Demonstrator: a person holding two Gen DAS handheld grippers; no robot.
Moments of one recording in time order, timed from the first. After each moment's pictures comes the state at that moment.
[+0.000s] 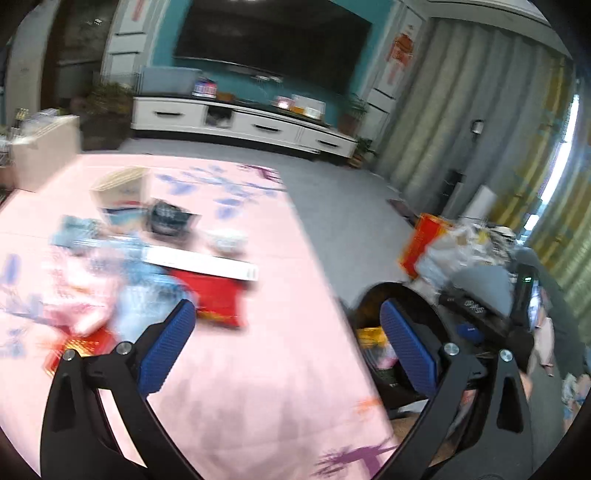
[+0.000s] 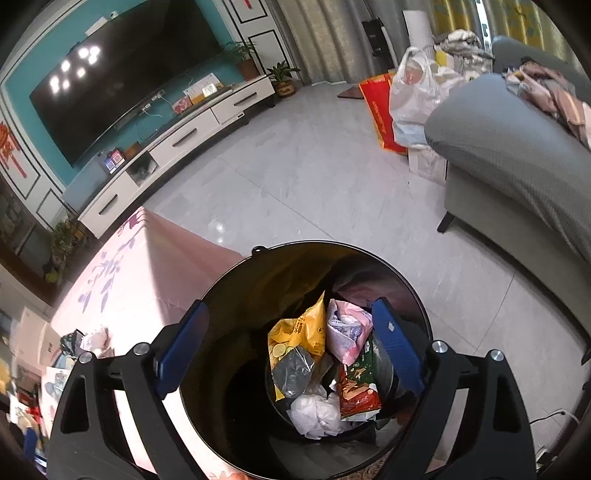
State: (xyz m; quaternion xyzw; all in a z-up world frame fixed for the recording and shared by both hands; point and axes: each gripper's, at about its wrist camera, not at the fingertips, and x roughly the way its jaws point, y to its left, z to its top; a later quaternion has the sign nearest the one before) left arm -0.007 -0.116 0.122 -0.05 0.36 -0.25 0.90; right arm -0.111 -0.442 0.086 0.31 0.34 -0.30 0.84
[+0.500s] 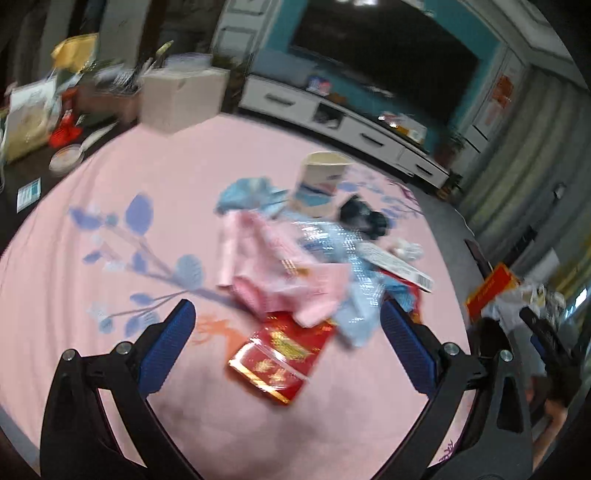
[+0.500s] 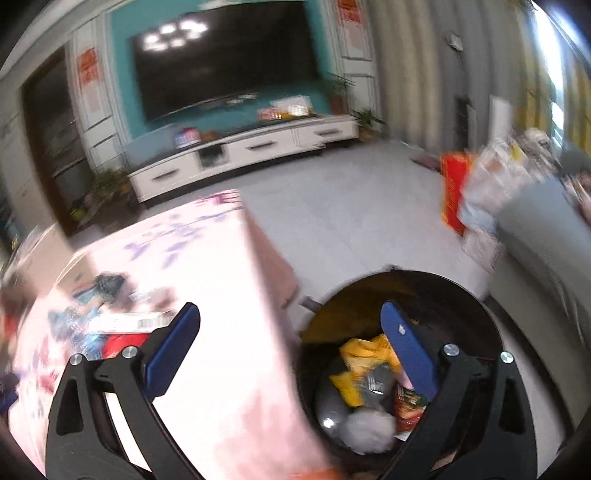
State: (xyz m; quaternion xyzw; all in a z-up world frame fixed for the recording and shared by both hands) left arm 0.036 0.058 0.063 -0.15 0.40 -0.09 0.90; right arm -0.061 -0.308 0.113 0.13 0.31 -0.20 0.92
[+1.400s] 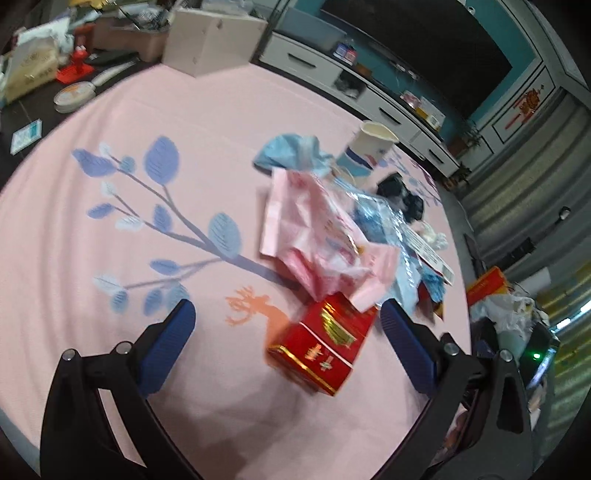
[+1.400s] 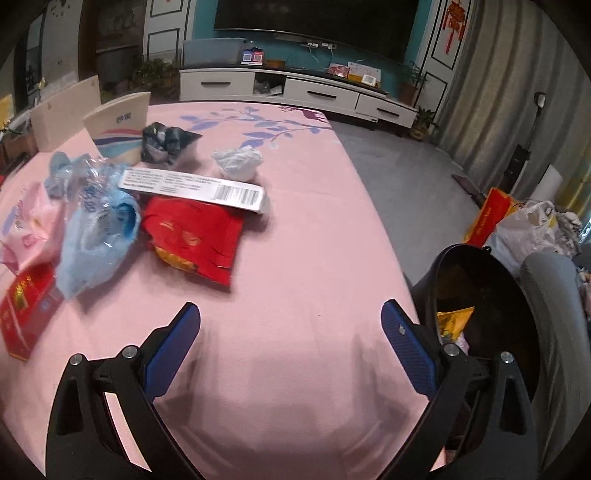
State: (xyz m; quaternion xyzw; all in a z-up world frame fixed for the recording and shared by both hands) left arm 0.048 0.089 0.037 -0.19 0.48 -0.10 0.85; right arm -0.013 -0.200 0.041 -0.02 0.43 -0.15 0.89
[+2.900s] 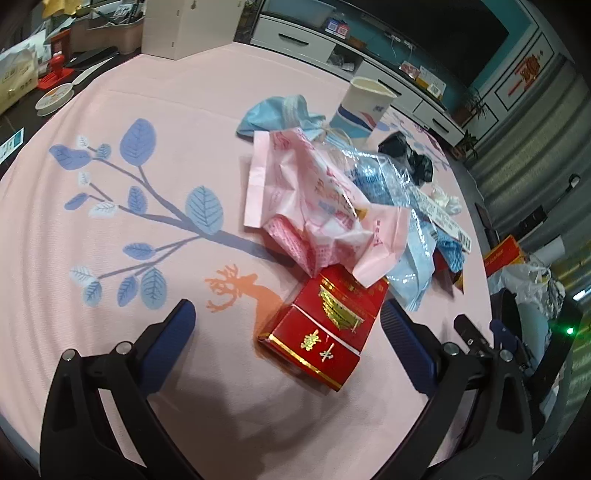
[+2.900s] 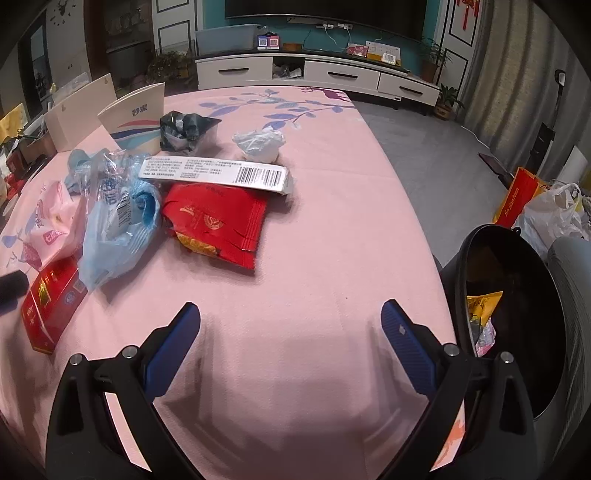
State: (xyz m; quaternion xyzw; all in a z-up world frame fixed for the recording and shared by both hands) left arm 0.050 0.058 0.018 -0.14 0.51 -0.10 0.84; right arm -0.015 -0.207 0.037 0.03 0.46 -0.10 0.88
